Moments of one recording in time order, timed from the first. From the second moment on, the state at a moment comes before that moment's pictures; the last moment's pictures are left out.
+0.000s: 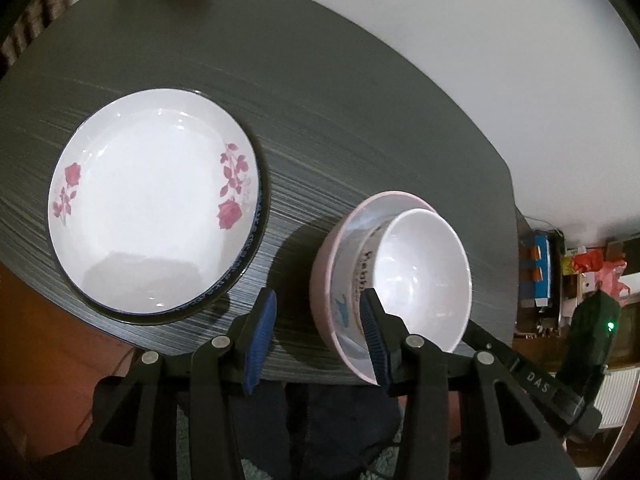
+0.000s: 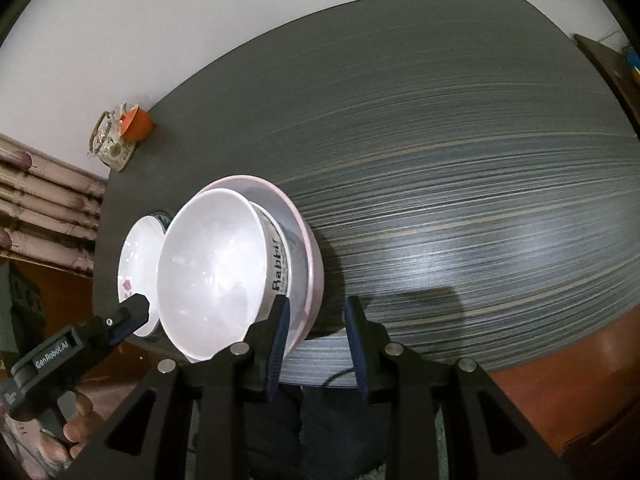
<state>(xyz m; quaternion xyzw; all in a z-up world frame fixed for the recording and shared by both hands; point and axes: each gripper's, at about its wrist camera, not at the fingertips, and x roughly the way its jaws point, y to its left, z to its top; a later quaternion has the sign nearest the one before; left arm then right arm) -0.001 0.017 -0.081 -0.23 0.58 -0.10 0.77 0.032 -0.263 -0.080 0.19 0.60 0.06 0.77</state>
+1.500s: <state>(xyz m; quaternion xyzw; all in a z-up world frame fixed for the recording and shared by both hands) 0.022 -0.035 -0.112 -0.18 0.62 -0.14 0.75 0.056 -0.278 -0.113 0.20 0.61 0.03 0.76</state>
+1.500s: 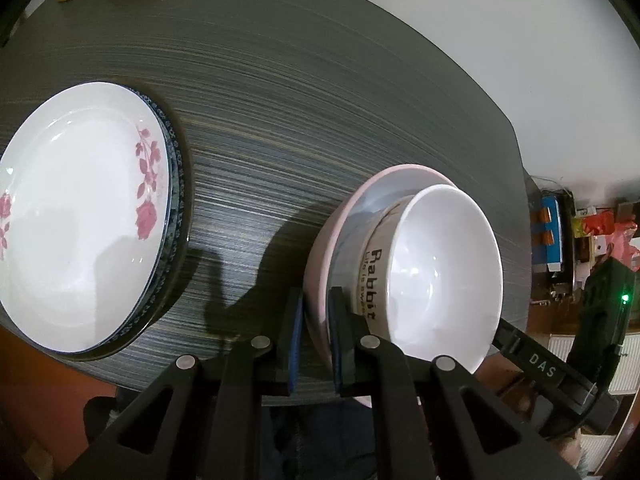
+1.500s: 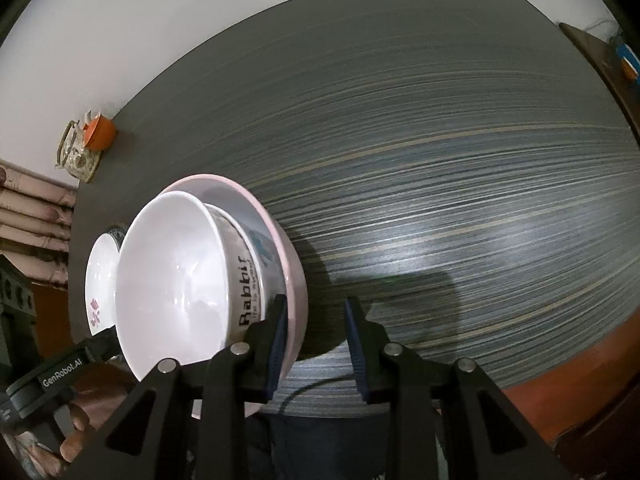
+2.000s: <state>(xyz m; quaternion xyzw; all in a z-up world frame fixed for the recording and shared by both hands) 0.015 -0.050 -0.108 -0.14 0.60 -0.15 0.78 0.058 -0.275 -0.108 0.17 0.61 0.04 0.77</state>
